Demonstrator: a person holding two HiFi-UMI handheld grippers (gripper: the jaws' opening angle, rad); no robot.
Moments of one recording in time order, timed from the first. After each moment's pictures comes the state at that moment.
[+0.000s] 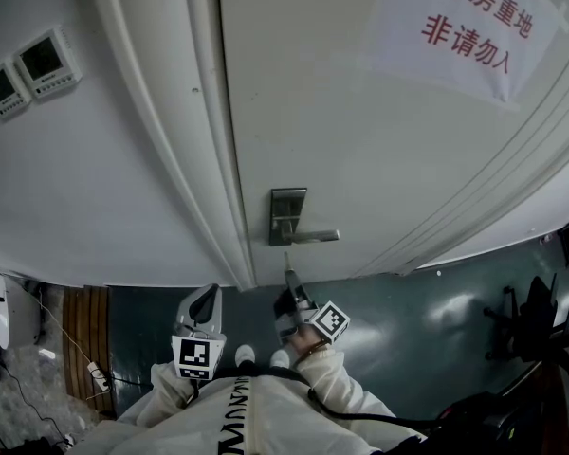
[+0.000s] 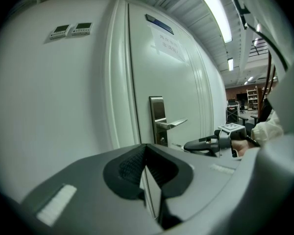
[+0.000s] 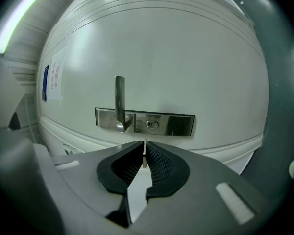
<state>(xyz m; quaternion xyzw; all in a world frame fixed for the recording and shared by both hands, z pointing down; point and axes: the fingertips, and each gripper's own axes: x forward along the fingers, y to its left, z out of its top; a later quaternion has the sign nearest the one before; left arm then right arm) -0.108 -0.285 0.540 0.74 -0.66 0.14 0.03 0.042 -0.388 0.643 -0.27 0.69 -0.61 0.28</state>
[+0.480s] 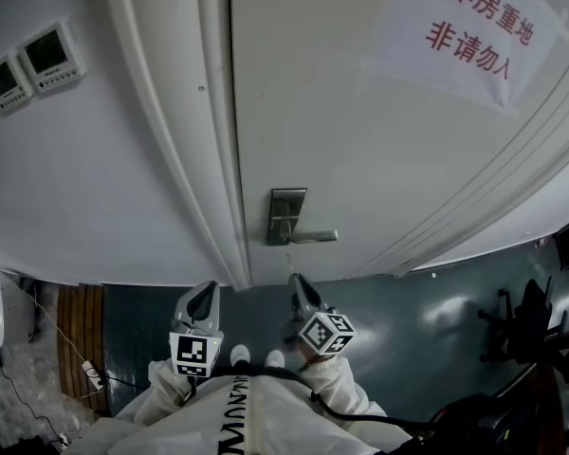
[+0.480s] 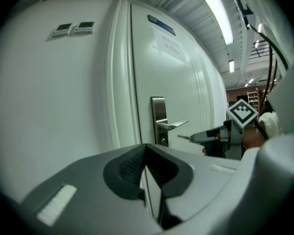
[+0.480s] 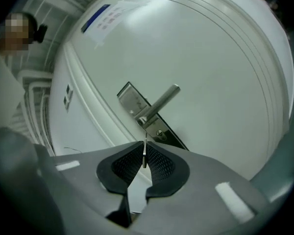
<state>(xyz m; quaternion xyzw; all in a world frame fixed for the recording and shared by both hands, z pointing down) -0.111 -0.288 0.540 0.74 -0.66 0.13 0.03 0.051 -0.373 0.593 -0.37 0.85 -0.36 0.09</state>
